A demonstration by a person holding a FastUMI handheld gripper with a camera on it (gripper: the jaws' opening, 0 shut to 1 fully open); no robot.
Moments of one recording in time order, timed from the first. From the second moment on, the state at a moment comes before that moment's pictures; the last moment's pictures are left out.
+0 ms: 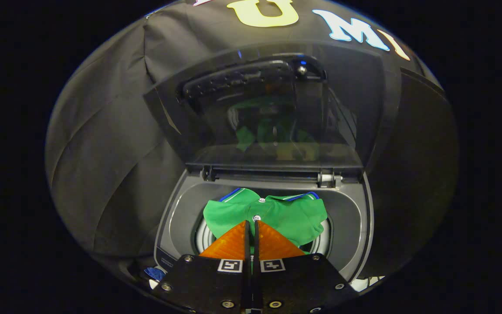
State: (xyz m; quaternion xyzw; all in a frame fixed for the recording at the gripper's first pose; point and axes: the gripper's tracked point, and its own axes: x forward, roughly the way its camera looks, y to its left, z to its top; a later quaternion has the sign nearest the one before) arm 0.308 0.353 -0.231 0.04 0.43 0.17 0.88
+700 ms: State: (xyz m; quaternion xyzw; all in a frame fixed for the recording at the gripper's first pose) arm 0.301 0.340 -0.240 -0.01 0.41 0.16 0.90
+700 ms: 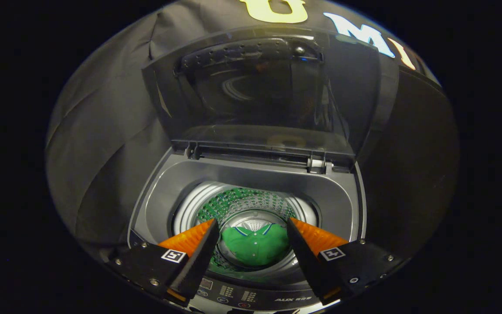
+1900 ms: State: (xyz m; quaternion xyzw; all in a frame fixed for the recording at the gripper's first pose) arm 0.433 0.350 -0.004 0.05 0.14 0.11 0.98
